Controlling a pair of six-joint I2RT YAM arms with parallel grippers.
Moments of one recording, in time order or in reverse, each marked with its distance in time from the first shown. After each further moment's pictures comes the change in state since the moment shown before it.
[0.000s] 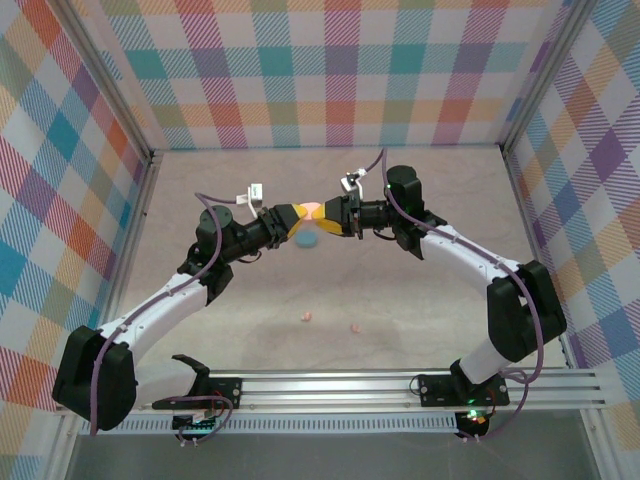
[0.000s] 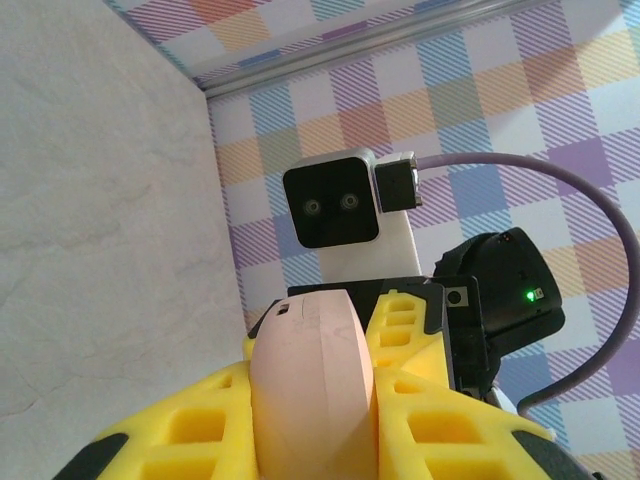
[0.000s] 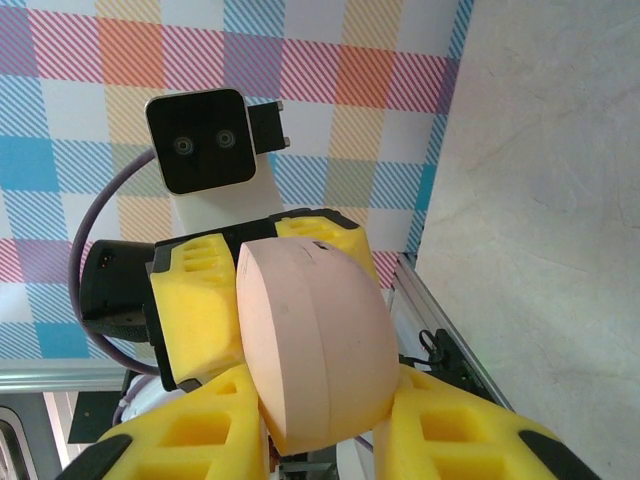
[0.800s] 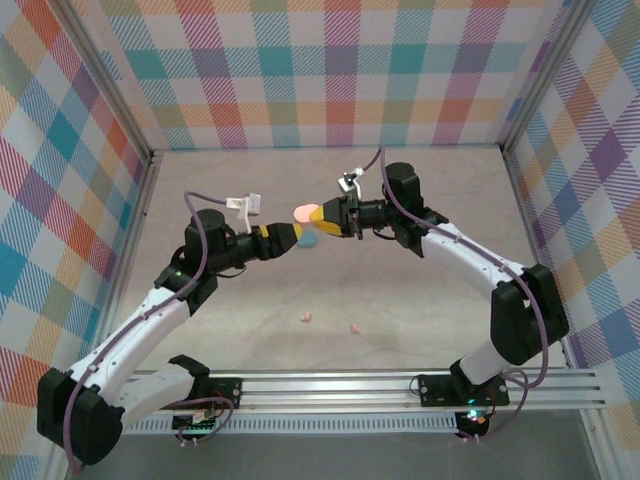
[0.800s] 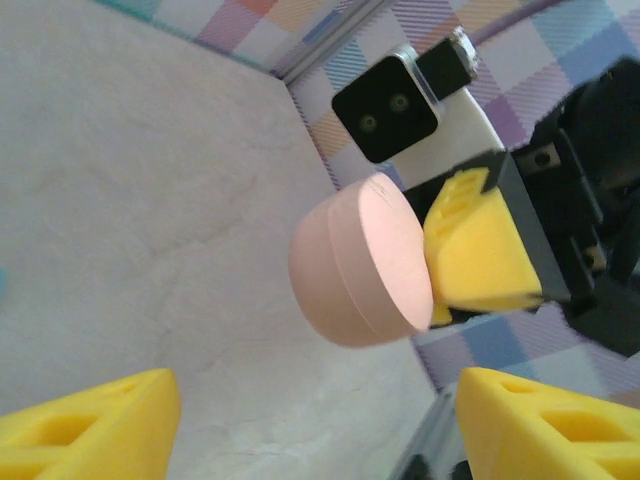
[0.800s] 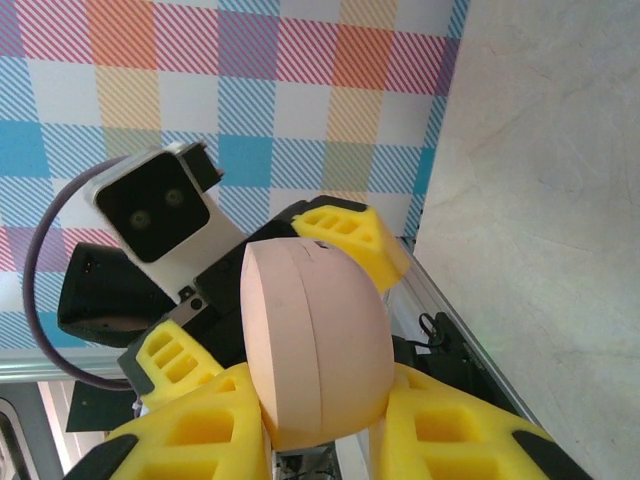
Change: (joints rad) left arm -0.008 -0.209 0.057 -0.467 -0.067 0.558; right arm 0.009 -0.024 0.048 -0.134 -0.006 -0.059
